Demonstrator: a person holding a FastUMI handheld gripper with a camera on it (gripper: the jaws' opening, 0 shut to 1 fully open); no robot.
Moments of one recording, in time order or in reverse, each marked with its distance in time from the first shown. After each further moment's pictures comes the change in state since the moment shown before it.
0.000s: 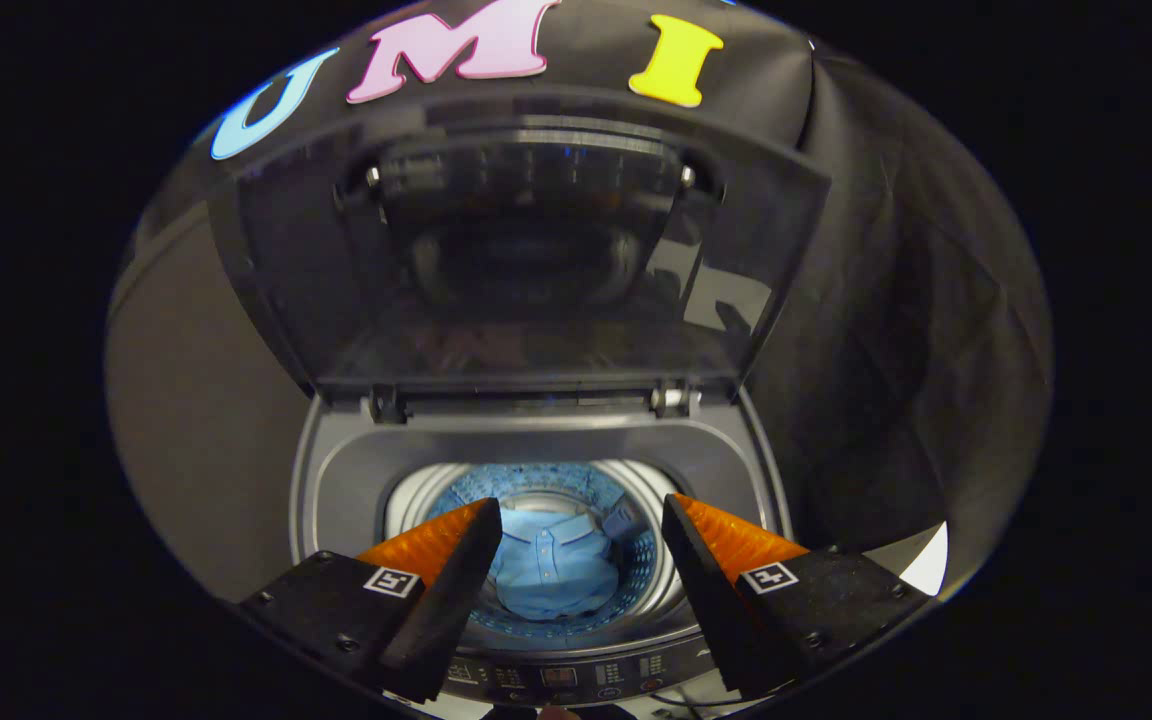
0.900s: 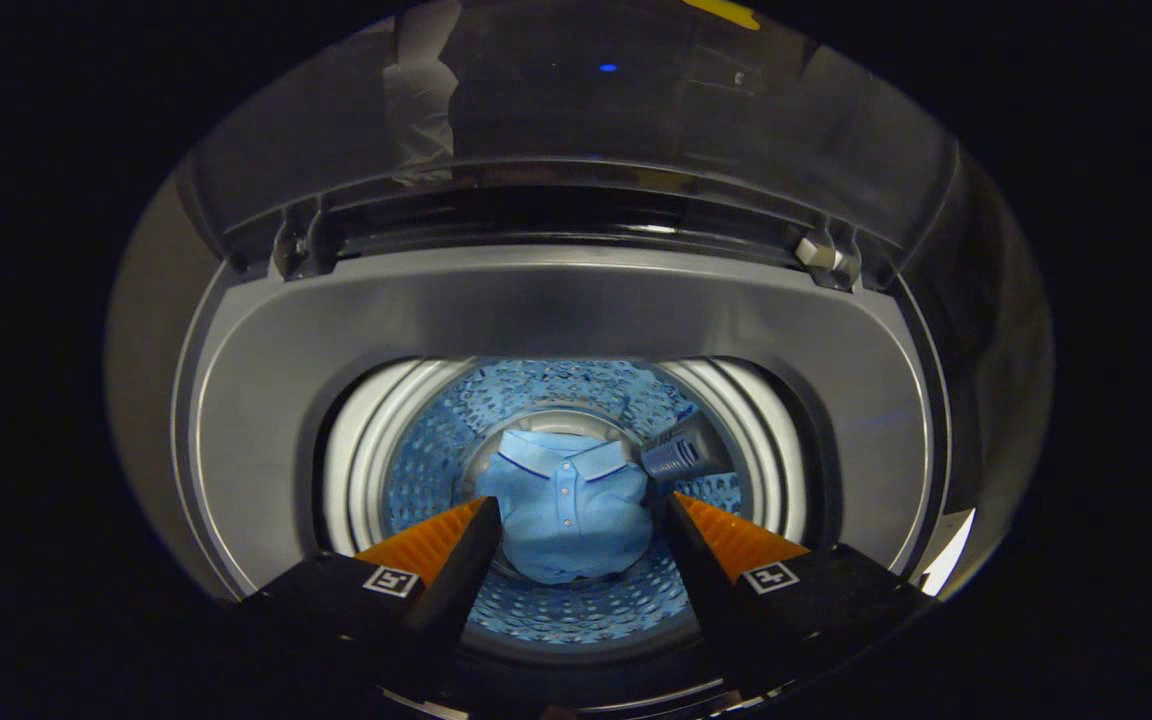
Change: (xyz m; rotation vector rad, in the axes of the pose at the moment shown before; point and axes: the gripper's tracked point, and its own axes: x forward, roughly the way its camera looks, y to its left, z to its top) arm 0.099 0.034 -0.126 -0.064 0.328 0.042
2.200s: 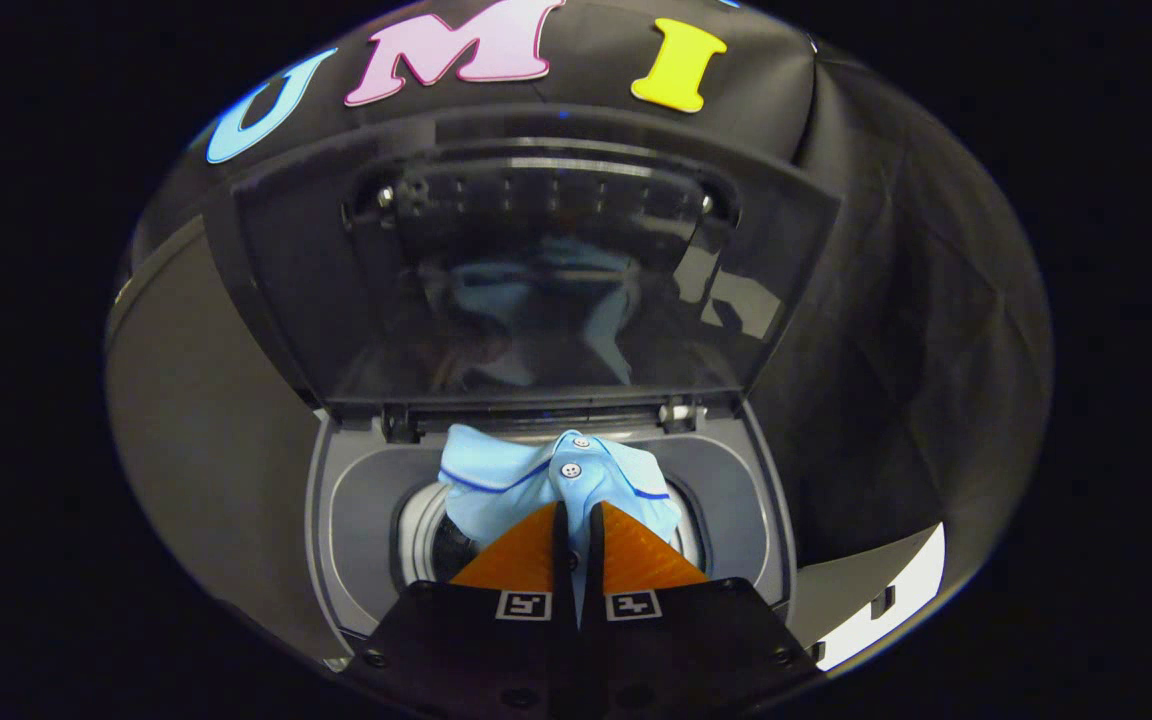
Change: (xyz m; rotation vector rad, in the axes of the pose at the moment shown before) arm -0.113 -0.024 0.074 0.066 -0.272 -0.042
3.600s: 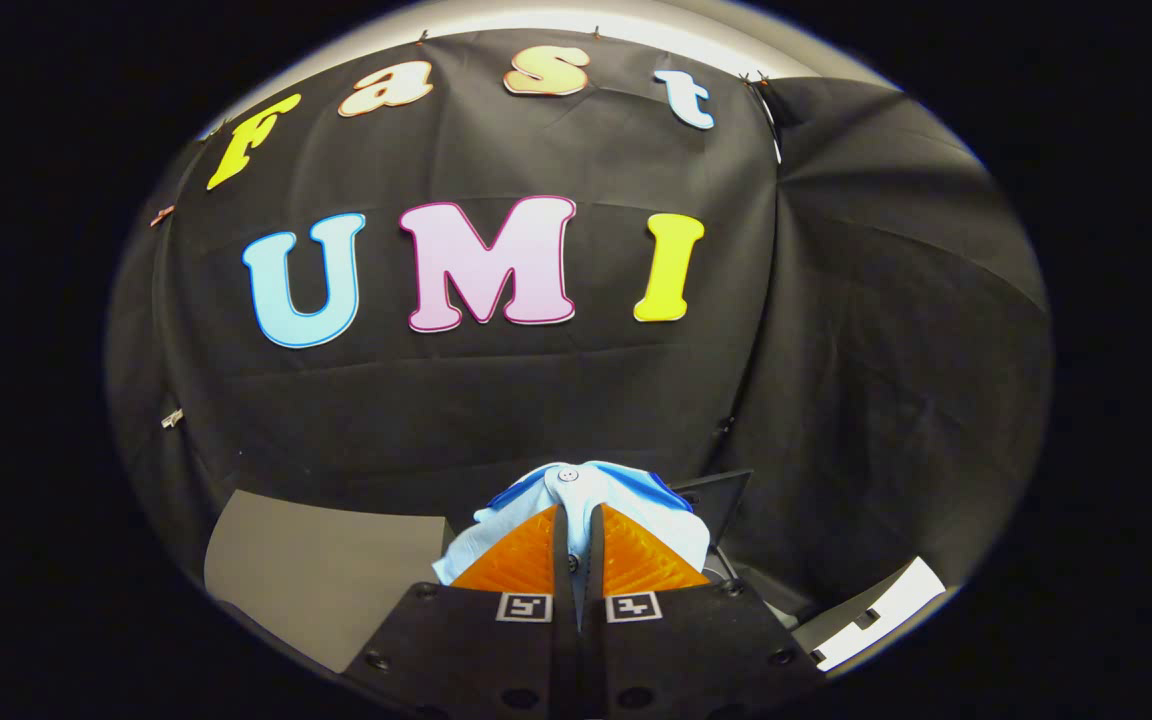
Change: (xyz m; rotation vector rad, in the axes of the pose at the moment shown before) arm -0.288 0.054 0.214 0.142 -0.451 0.028
